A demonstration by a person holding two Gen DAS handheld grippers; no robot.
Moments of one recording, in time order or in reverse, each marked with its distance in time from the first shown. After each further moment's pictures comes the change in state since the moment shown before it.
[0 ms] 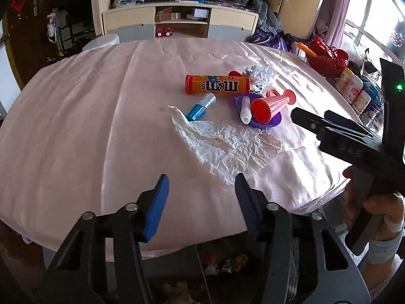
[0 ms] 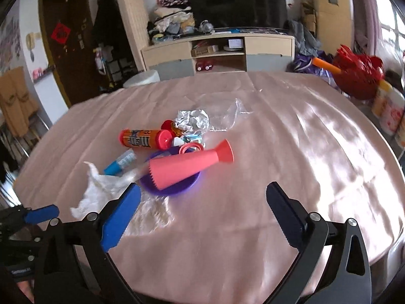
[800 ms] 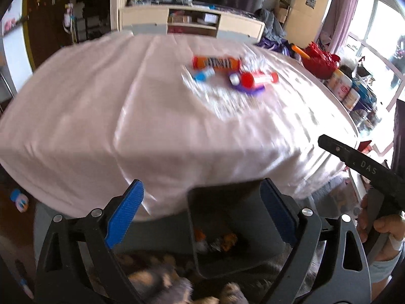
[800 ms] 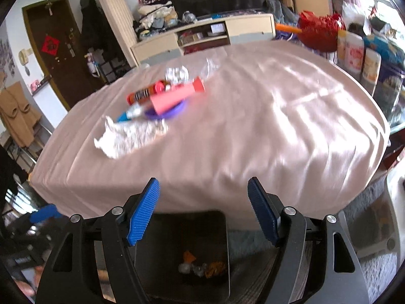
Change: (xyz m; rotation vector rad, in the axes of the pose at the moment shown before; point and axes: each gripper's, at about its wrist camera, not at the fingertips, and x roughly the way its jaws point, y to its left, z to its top) left arm -0.064 -0.007 -0.082 -0.073 -0.059 0.023; right arm -0.088 -0.024 -0.086 0.163 0.037 0.013
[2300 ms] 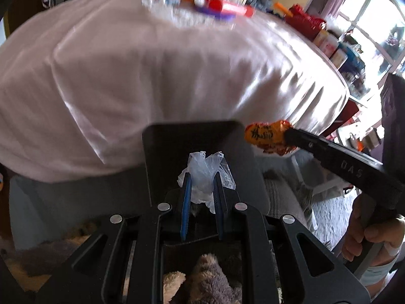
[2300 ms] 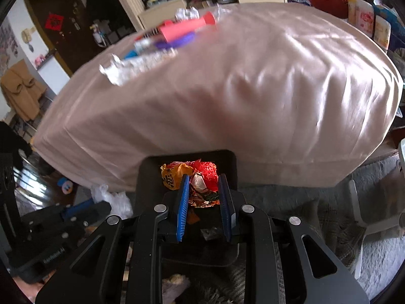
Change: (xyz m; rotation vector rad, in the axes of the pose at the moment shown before) left arm 0.059 -0.037 -0.089 -0.005 0.207 -0.140; right arm 0.021 0.001 -0.088 -0.029 0.217 0.032
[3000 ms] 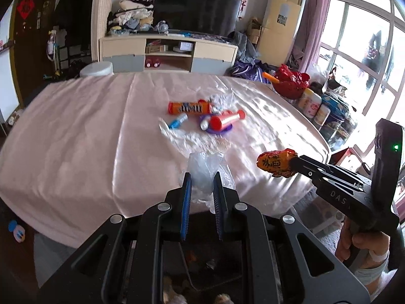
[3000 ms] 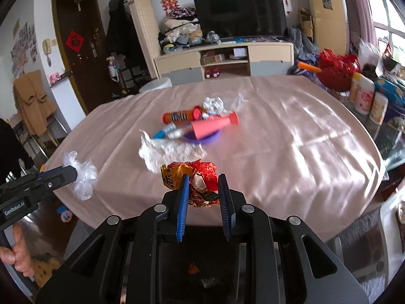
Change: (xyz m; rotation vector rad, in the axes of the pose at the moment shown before) left arm -0.132 0.004 0.083 0.096 -0.328 0.017; right arm -0.084 0.044 0.066 -0.093 -0.296 -0.021
